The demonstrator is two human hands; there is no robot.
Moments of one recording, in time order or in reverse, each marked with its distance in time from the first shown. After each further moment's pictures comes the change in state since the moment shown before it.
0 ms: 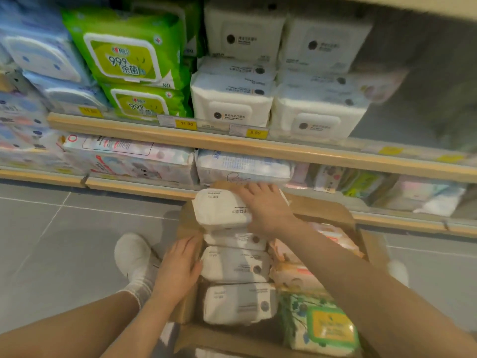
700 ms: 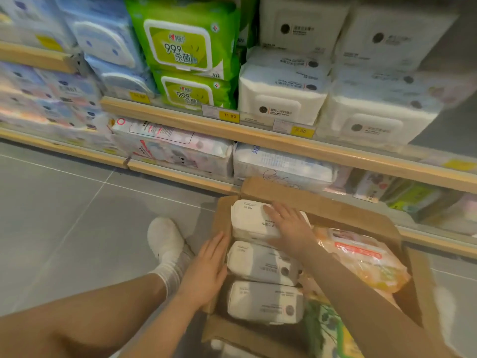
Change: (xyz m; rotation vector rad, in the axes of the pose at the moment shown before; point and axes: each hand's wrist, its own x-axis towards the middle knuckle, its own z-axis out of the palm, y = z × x) left_hand -0.022 -0.002 0.005 -0.066 -0.135 -0.053; right_hand -0.003 -0.001 0.082 0.143 -0.140 0.080
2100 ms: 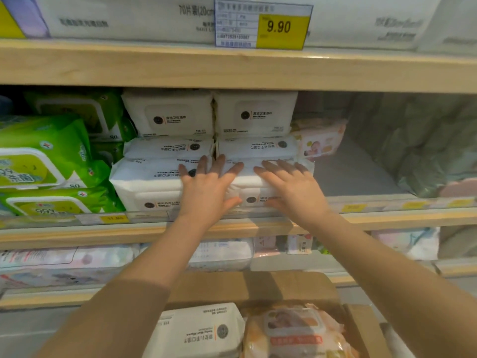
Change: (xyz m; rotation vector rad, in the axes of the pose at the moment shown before) left_hand 0.312 0.222 -0.131 0.600 0.434 0.372; right_hand 0.024 0.179 -0.206 -0.345 0.666 0.058
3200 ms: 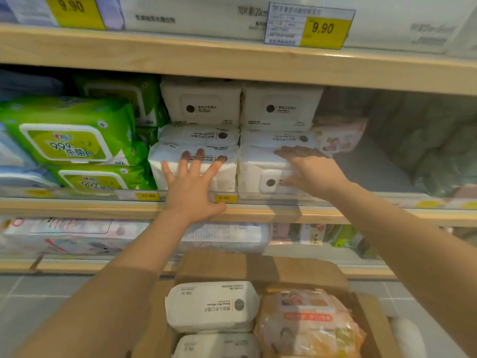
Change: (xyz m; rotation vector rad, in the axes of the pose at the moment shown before) left_hand -0.055 -0.061 -0.016 -0.093 -0.133 -0.157; right_hand 0.027 -0.007 -0.041 0.106 -0.316 0.094
